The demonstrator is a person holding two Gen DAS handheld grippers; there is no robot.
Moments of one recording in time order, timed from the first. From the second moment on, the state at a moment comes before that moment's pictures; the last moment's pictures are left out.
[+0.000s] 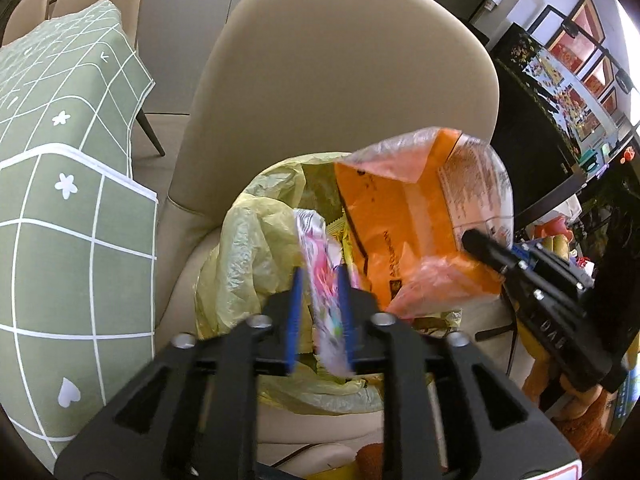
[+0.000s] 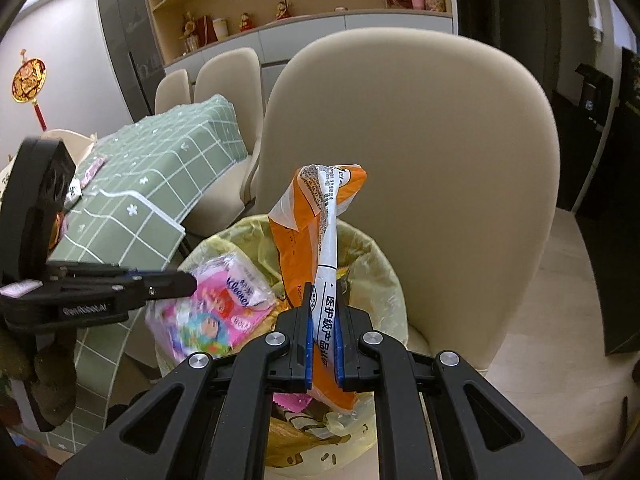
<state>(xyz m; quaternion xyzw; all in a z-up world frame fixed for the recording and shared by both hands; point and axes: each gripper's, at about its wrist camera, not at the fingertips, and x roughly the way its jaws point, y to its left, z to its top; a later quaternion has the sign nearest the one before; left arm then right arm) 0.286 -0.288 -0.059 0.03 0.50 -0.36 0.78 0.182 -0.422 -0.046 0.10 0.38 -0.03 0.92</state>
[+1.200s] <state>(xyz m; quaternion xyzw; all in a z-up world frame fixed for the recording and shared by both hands) 0.248 -0.187 -0.009 0.03 0.44 -0.34 0.83 0.197 -0.382 -0.064 0.11 0.43 -0.03 0.90</state>
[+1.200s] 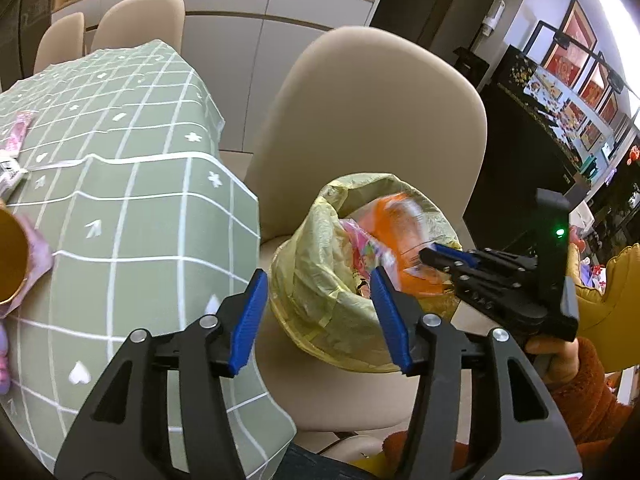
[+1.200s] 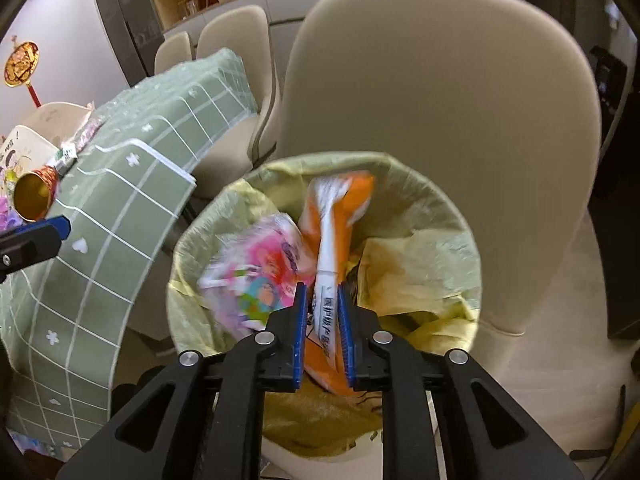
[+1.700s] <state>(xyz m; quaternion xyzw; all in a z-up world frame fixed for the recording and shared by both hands) 0.217 -0.063 0.031 0.00 0.35 -0.26 0.90 0.188 -0.291 0.011 0.08 0.34 0.04 0.94</state>
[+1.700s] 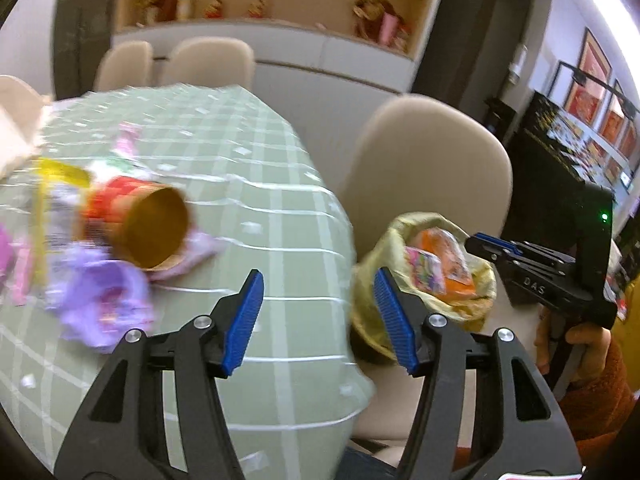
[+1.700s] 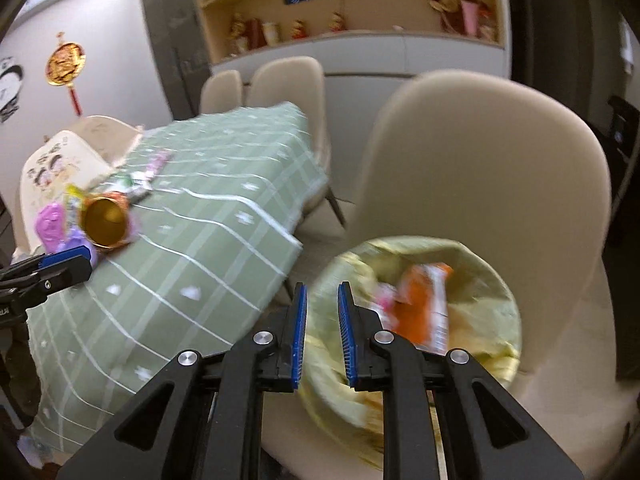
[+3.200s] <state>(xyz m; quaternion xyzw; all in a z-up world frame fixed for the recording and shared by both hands) 0.261 0.163 0.009 -0.14 0.39 -0.13 0.90 0.302 -0.100 0.053 -0.01 0.28 0.19 0.94</state>
